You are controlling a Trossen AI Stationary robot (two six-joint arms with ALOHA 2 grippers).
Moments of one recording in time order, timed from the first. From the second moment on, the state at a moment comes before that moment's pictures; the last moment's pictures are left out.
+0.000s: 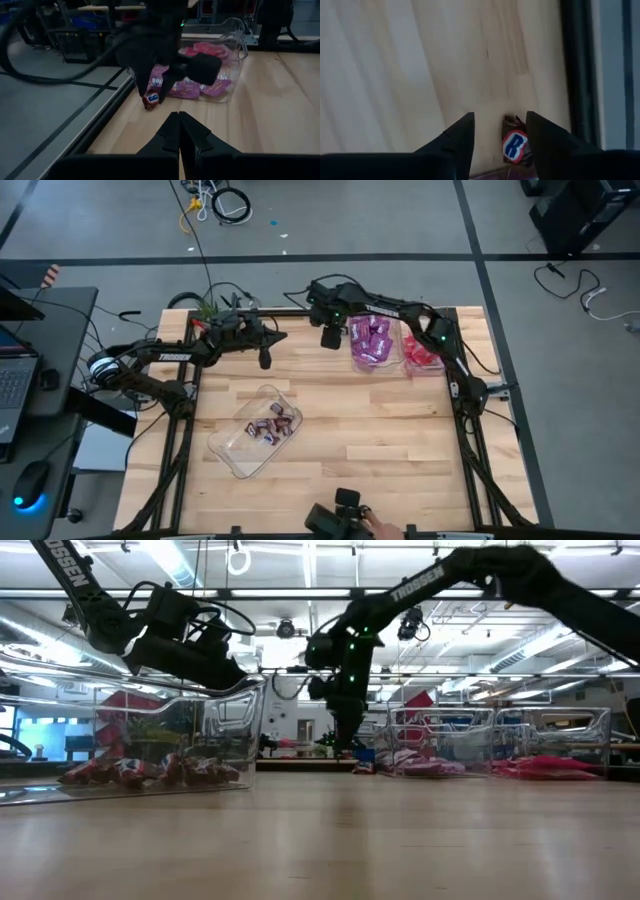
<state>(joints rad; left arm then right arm) 0.70 1.35 0.43 0.70 0.37 0.16 -0.54 2.33 2.05 -1.04 0.06 -0.34</state>
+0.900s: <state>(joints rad) 0.70 1.35 0.43 0.66 0.35 0.20 -0.59 2.44 2.11 -1.20 0.13 -0.40</state>
